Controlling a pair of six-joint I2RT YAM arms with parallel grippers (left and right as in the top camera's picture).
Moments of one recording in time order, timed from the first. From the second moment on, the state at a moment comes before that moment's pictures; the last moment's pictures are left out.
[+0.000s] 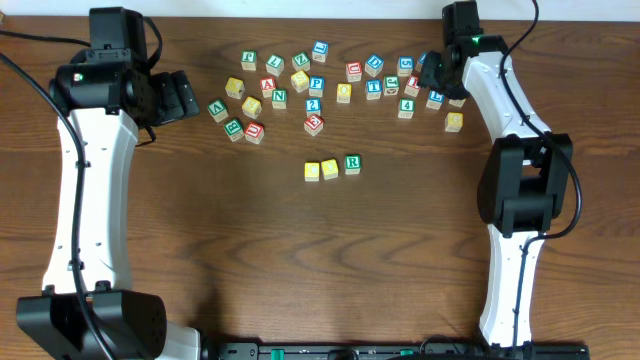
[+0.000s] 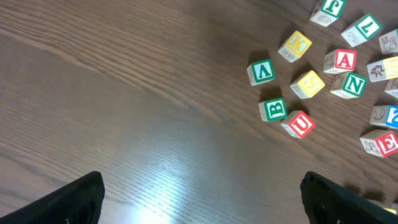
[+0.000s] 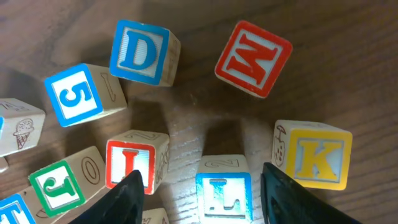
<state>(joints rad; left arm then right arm) 0.06 1.65 1.71 -1.17 -0.13 -0.27 0.09 2.40 2.09 -0.84 0.04 0.44</state>
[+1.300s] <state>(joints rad) 0.06 1.65 1.71 -1.17 -0.13 -0.27 0.08 2.43 2.02 -0.81 0.06 0.35</state>
